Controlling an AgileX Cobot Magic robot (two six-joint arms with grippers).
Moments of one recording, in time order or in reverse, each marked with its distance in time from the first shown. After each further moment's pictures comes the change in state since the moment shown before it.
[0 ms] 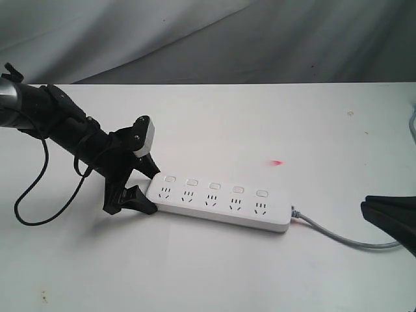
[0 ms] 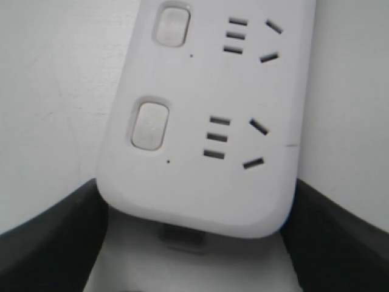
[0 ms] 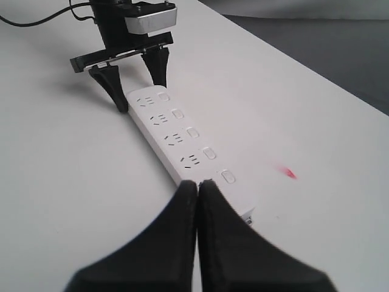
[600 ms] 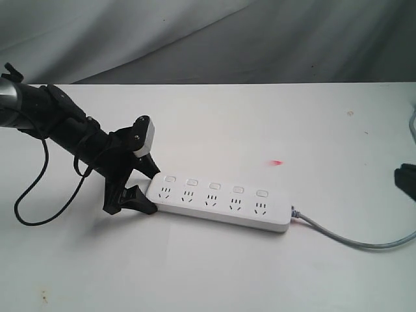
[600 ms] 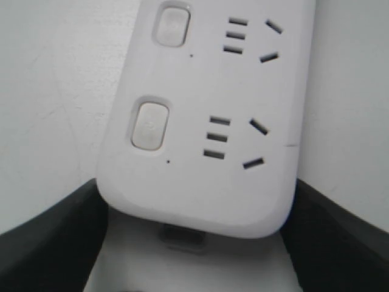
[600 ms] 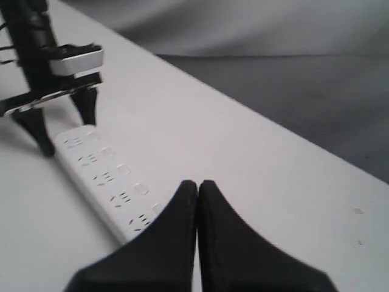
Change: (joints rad) left arm 0.000 0.000 0.000 0.000 0.000 0.000; right arm 0.000 -0.097 0.051 -0.024 -0.214 0.055
